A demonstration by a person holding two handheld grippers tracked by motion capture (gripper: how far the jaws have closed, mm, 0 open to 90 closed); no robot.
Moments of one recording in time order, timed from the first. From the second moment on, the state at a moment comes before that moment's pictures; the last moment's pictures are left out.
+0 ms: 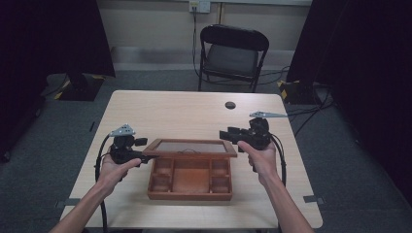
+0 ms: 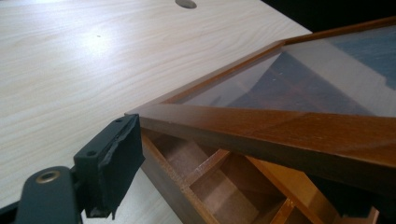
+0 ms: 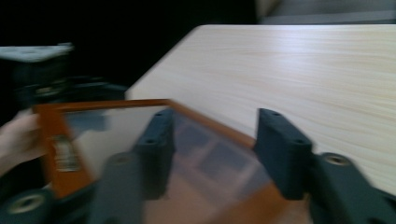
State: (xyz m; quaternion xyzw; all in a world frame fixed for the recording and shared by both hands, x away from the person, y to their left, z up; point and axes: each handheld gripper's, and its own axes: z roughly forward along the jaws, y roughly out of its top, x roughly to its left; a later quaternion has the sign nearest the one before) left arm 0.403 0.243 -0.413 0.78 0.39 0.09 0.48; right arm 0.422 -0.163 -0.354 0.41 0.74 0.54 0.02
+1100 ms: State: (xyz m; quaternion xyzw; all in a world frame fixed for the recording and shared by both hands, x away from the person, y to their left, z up) left arm 0.395 0.244 -0.415 0.79 0.38 0.10 0.47; right arm 0.394 -0.082 -0.346 0.30 0.80 0.51 -0.07
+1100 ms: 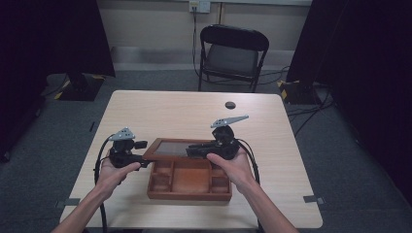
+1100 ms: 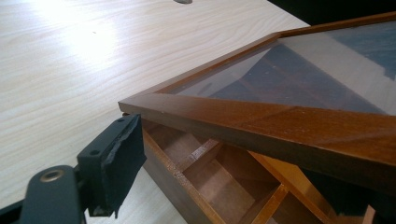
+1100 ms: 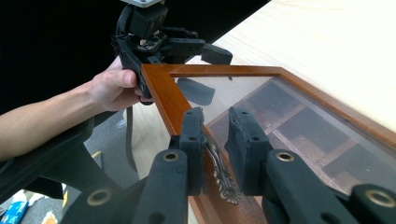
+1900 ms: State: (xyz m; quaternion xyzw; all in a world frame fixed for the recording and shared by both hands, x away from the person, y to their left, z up) left arm 0.395 0.238 -0.418 0.79 0.37 0.08 0.48; right arm 0.396 -0.086 -0.356 0.27 0.82 0.50 -0.07
